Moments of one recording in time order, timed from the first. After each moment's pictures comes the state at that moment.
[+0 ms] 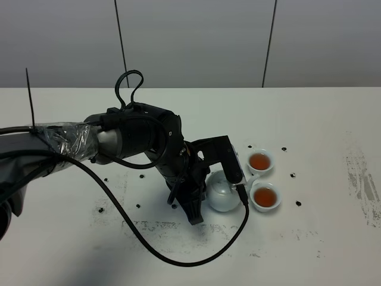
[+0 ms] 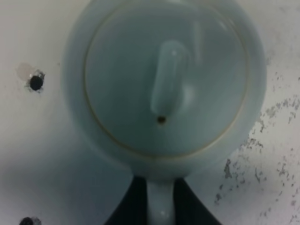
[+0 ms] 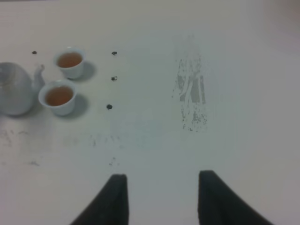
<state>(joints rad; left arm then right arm) -0.64 2.12 -1.48 -0.24 0.63 0.88 -0.02 -0.01 -0.52 0.04 1.12 0.00</state>
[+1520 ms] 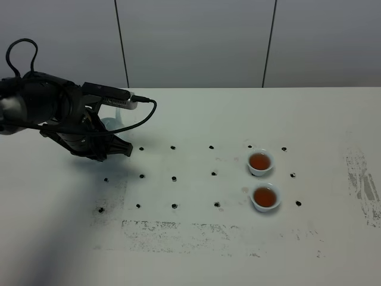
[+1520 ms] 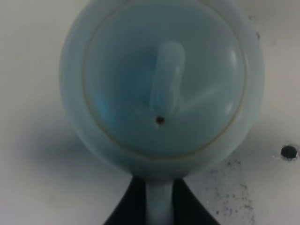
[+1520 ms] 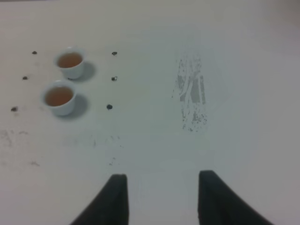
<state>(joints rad) -0.27 2.02 -1.38 0.06 0.59 -0.05 -0.02 -0.01 -0.52 0.04 1.12 0.00</state>
